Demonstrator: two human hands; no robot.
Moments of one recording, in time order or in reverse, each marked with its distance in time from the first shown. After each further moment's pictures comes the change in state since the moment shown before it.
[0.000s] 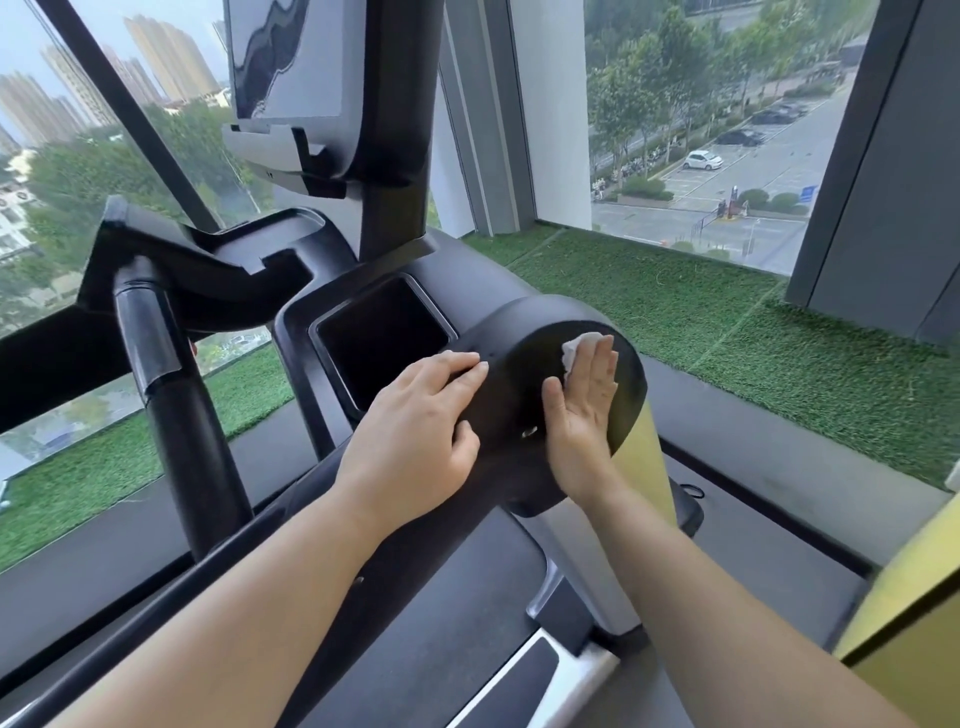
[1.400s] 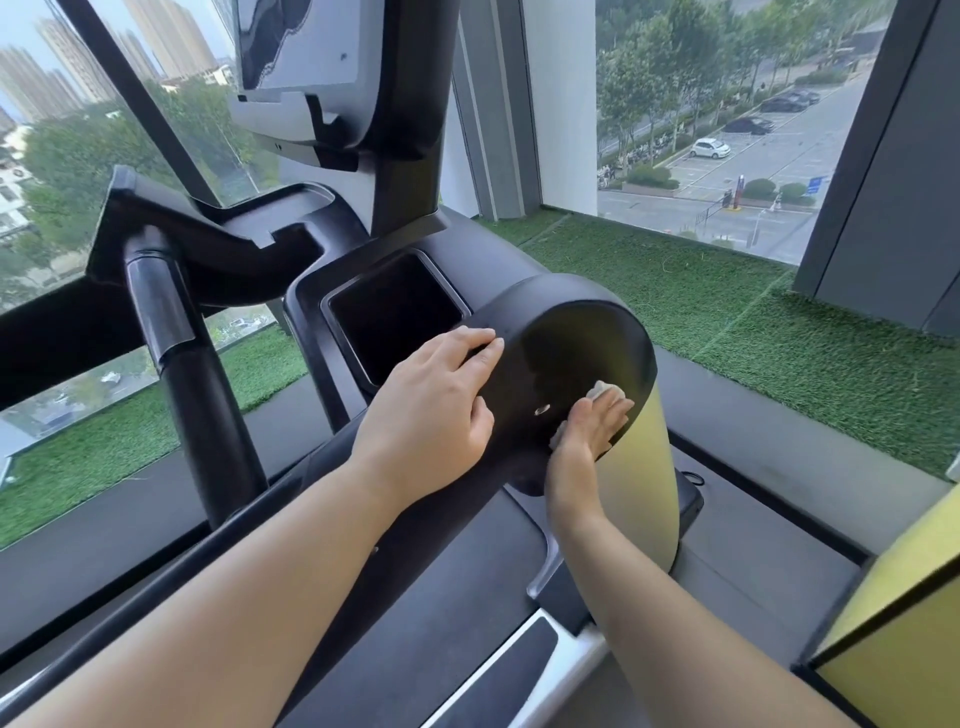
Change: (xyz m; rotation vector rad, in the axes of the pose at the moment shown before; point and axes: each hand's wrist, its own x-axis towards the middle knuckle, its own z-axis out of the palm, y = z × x) left_hand 0.000 0.000 0.000 0.094 0.015 0.064; right_hand -0.035 -0.007 0.032 0.517 0.215 0.460
